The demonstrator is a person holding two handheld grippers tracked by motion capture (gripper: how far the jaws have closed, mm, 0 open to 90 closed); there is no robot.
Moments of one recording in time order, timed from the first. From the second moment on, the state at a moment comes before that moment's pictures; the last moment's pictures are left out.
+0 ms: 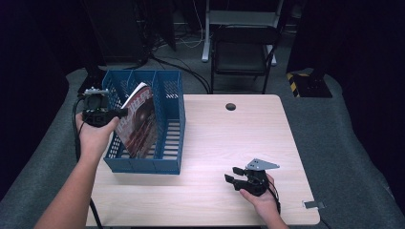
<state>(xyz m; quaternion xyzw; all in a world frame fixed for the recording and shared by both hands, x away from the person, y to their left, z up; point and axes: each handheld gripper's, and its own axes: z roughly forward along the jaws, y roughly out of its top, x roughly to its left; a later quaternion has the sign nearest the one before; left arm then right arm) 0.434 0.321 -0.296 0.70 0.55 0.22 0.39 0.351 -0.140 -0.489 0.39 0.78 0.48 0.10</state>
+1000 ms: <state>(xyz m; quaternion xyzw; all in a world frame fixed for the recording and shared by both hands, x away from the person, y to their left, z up) 0.465 0.319 -0.295 0.65 0.58 0.26 0.41 0.350 -0.144 -0.487 0.39 0.77 0.49 0.10</state>
